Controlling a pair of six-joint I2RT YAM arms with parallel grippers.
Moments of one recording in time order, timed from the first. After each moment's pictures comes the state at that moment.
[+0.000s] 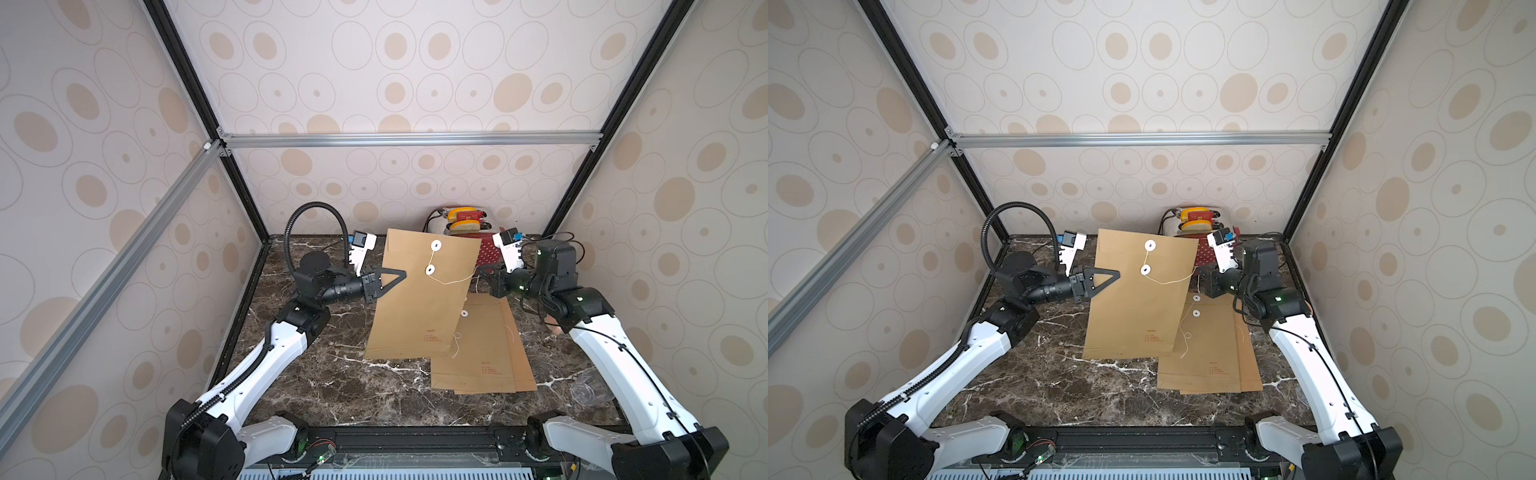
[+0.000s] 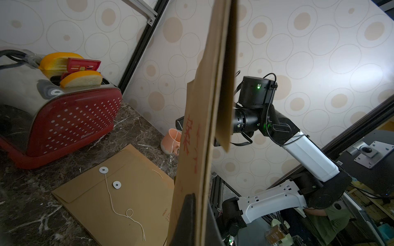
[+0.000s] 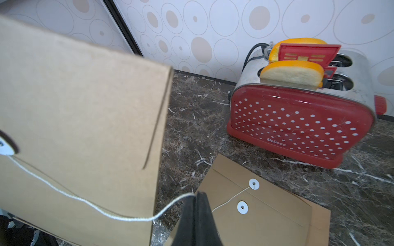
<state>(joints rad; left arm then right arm) -0.43 1.19 0.98 0.21 0.86 -0.62 0.30 1.15 1.20 -0.56 -0.41 0.01</state>
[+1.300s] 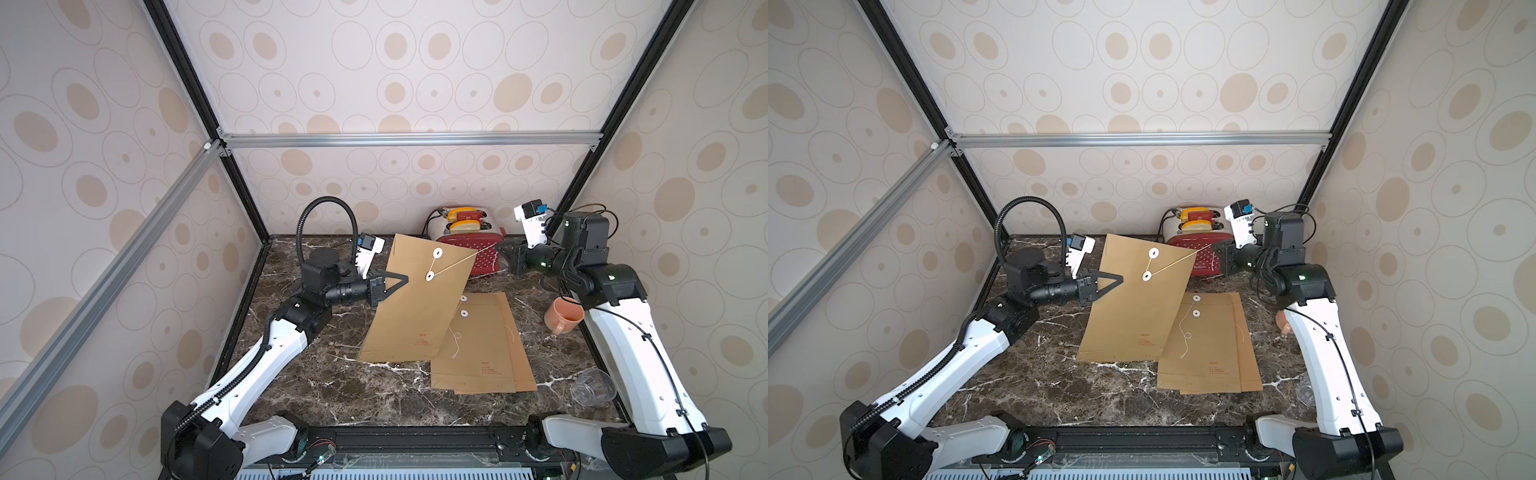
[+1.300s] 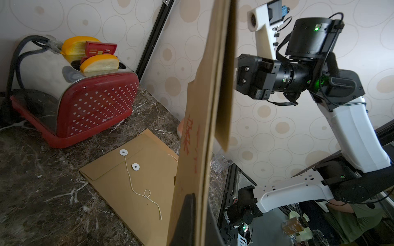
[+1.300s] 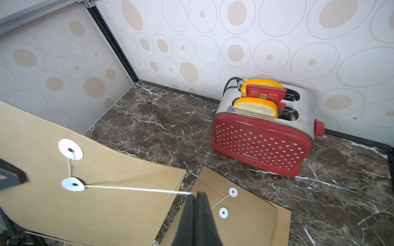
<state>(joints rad) -0.47 1.20 1.07 -0.06 0.77 -0.44 0.24 1.25 1.55 -0.77 -0.43 -0.03</state>
